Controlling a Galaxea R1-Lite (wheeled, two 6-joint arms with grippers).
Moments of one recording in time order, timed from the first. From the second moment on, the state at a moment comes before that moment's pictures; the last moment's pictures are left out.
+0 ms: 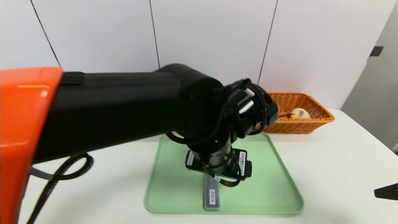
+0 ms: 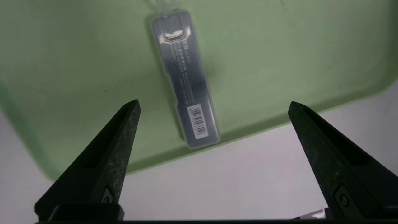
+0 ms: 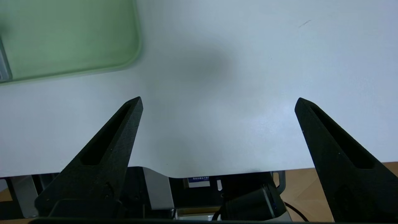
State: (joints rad) left arm -1.00 2.12 -1.98 0.95 0.23 -0.68; right arm 0.26 1.13 -1.12 1.03 -0.13 0.37
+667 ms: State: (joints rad) left arm -1.01 2.23 -2.00 0.96 0.27 -0.73; right arm 0.26 1.09 -1.04 0.98 -0.12 0.36
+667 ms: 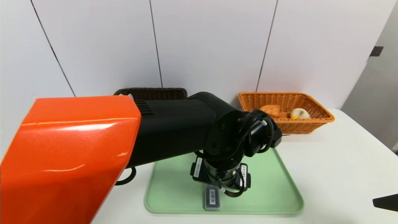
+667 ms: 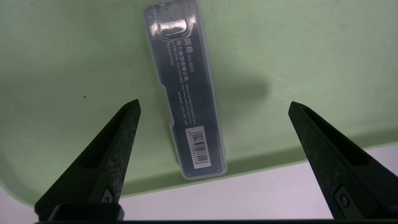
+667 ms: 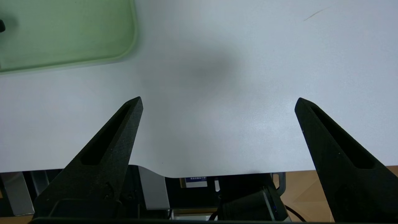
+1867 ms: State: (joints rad) left arm -0.94 2.25 -2.00 0.98 0.19 -0.74; right arm 0.25 1.11 -1.04 0.95 -0.12 0.35
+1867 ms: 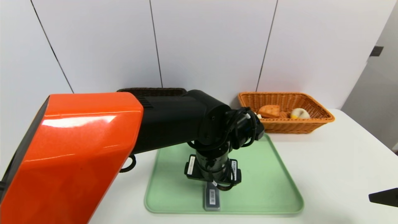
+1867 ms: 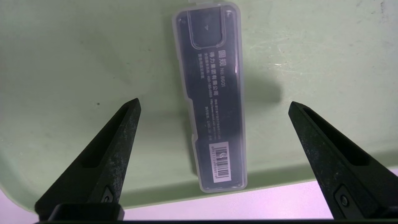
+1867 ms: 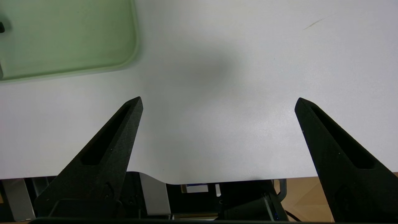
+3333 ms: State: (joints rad) left arm -0.95 2.20 -2.00 0.99 0.19 -0.74; right arm 0.25 1.14 -1.04 0.92 -0.12 0.33
